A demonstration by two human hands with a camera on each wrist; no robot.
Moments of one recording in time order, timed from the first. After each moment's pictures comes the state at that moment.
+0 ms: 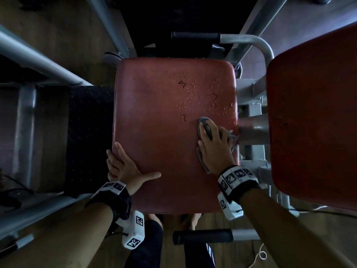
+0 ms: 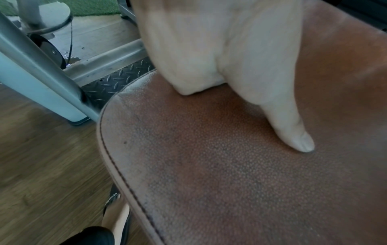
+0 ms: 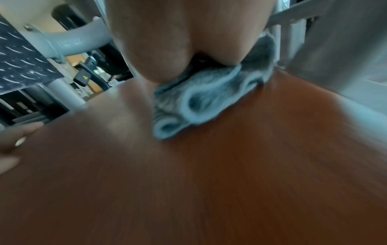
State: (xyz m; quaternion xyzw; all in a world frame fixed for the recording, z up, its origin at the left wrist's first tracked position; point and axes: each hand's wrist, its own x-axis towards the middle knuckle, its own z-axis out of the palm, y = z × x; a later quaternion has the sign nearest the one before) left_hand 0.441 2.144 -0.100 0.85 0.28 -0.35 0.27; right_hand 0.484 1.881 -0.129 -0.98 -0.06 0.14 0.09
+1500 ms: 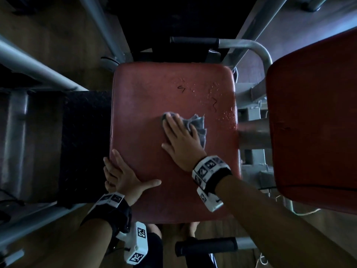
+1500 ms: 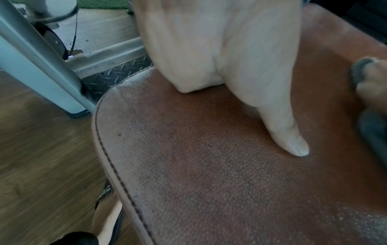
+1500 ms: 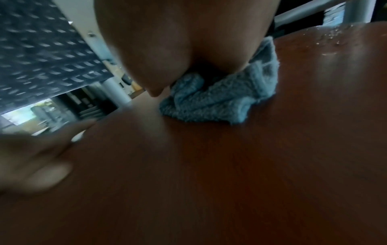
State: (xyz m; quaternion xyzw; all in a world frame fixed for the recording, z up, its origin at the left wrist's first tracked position) left_hand 0.439 2.143 -0.106 0.85 0.29 -0.34 0.28; right_hand 0.520 1.954 -0.140 -0.96 -0.20 0.16 0.13
